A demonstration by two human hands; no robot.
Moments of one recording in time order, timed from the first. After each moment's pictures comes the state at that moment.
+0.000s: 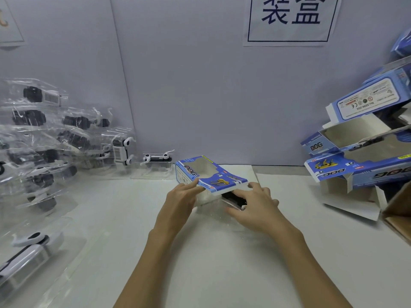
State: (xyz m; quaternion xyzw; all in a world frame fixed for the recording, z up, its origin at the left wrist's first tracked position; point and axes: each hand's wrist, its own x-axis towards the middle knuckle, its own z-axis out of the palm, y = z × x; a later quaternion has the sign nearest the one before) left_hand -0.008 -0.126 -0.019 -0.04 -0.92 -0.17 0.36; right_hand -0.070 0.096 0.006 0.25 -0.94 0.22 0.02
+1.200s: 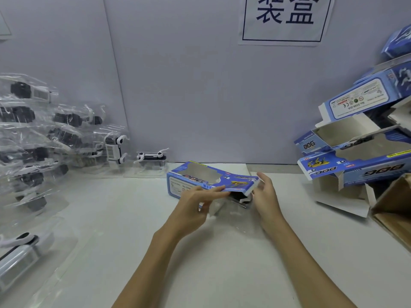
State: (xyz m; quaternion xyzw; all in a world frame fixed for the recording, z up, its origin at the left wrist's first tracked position) left_hand -0.002 -0.085 -0.008 -0.15 -0.90 -0.30 0.27; right_hand -0.107 0.101 -0.014 0.04 -0.69 0.72 0.02
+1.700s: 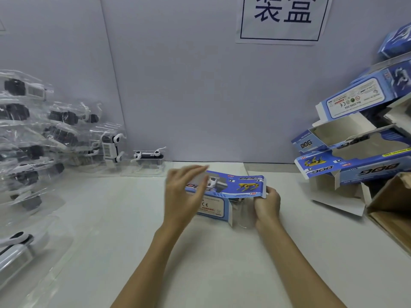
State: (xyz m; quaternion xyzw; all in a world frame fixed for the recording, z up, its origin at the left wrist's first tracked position) left_hand -0.010 -0.078 -0.004 -0.01 -0.80 -0.37 0.47; right_hand -0.105 0.101 -0.027 -0.10 -0.70 0.70 0.07
